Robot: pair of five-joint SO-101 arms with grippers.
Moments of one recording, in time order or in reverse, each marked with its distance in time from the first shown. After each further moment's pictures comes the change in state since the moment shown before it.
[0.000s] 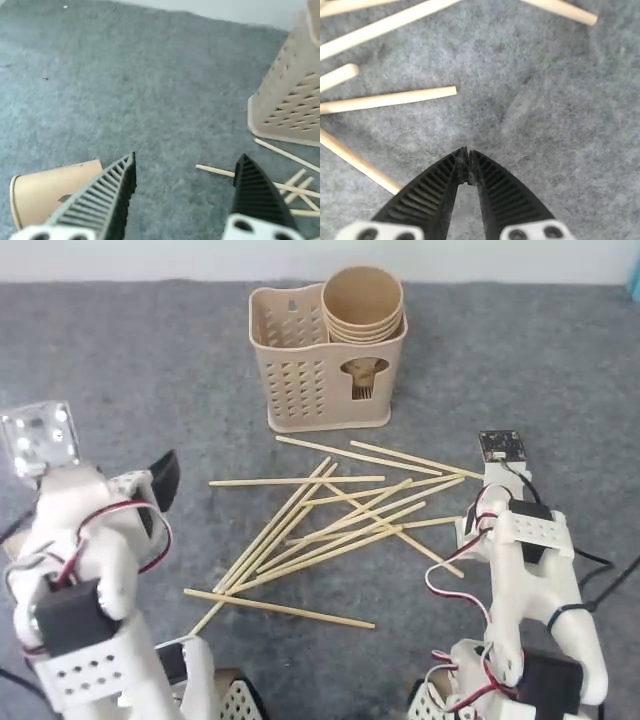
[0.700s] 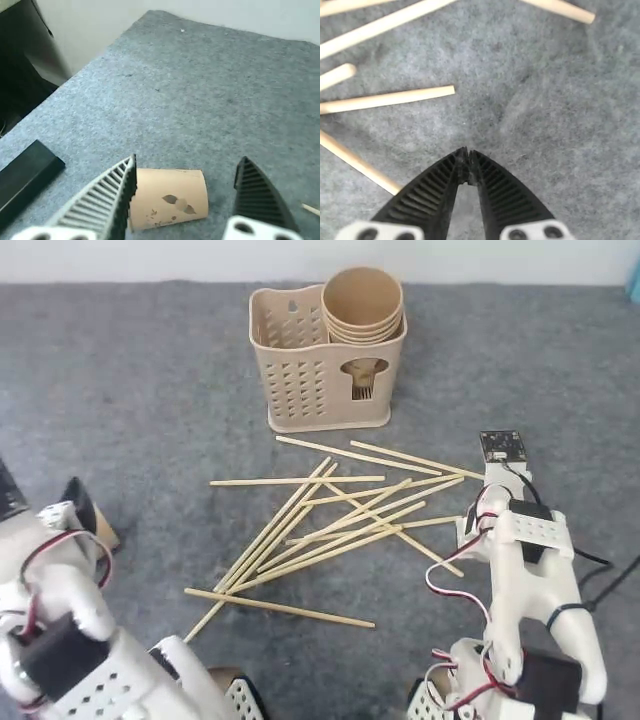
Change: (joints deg) left arm -24.0 -5.7 2.1 -4.1 -10.5; right arm 0.4 0.0 0.4 0.0 0.0
